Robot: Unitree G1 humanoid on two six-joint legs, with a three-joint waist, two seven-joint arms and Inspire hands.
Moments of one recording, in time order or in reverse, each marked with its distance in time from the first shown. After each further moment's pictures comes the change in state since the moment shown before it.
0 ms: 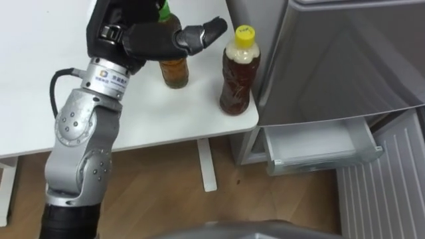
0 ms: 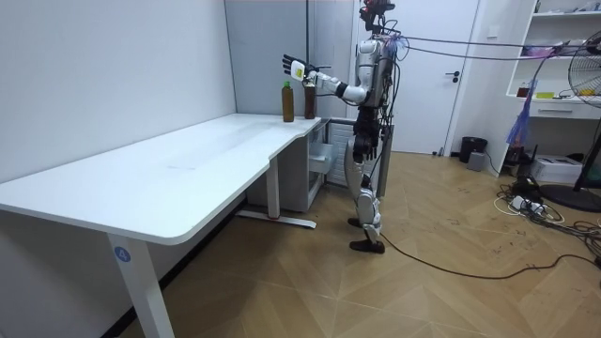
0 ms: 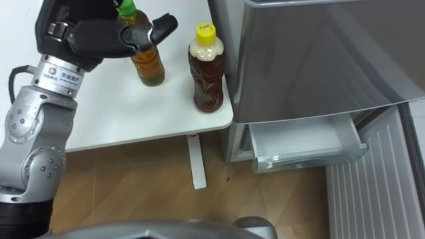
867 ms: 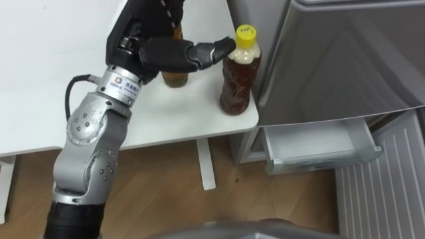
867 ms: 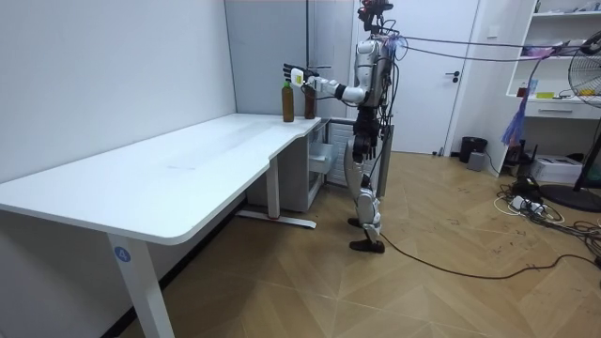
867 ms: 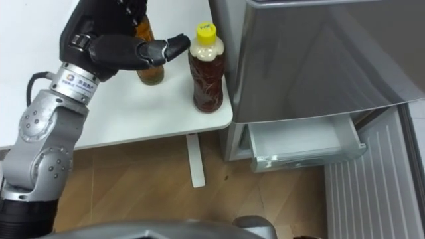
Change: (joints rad) left arm 0.001 0.000 -0.039 0.101 0.000 0.038 -0.040; right arm -0.021 0.003 0.000 -0.001 0.001 0.019 0.023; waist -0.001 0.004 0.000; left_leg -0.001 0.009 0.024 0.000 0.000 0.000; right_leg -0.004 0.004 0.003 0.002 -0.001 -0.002
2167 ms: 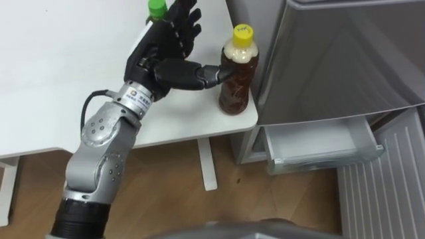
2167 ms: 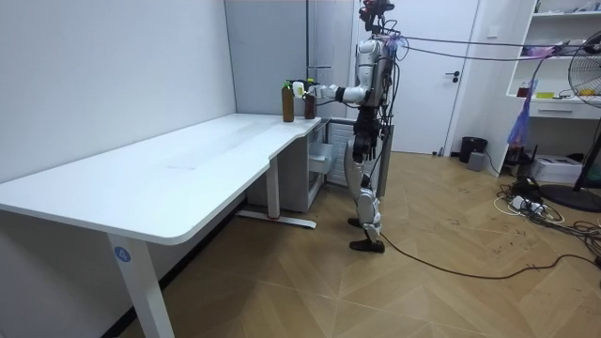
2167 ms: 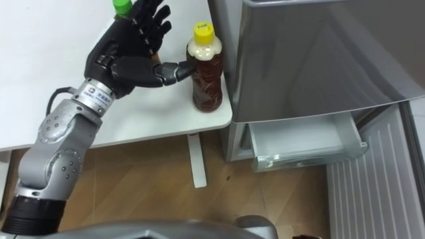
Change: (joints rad) left arm 0.001 0.003 -0.066 0.125 0.003 0.033 -0.054; right arm -0.011 0.000 0.003 -0.019 -0.001 0.021 0.009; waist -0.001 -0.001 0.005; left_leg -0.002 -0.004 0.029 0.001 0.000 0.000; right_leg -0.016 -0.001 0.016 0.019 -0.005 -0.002
